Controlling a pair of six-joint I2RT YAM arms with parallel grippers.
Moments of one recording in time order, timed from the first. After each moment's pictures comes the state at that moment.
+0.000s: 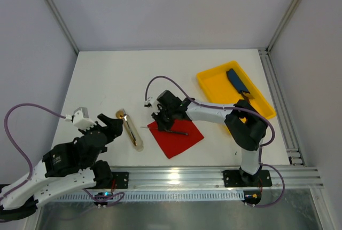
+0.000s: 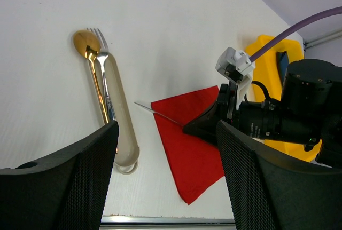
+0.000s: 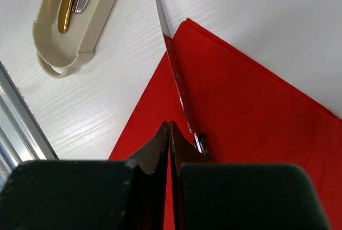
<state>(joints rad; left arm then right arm) -1.10 0.40 0.79 -1.01 -0.91 -1.17 0.91 1.88 1.25 -0.32 -0.32 0.01</state>
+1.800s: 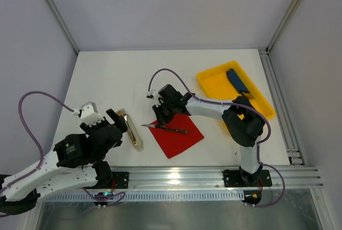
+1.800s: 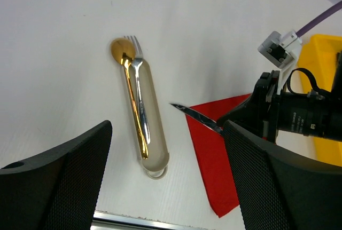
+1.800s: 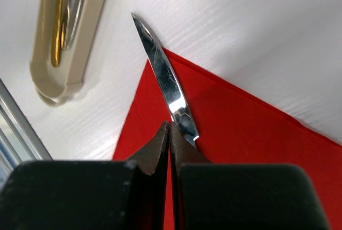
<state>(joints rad) -1.10 0.56 0.85 -1.10 -0.96 -1.21 0.84 1.94 1.31 -0.32 -0.37 0.07</state>
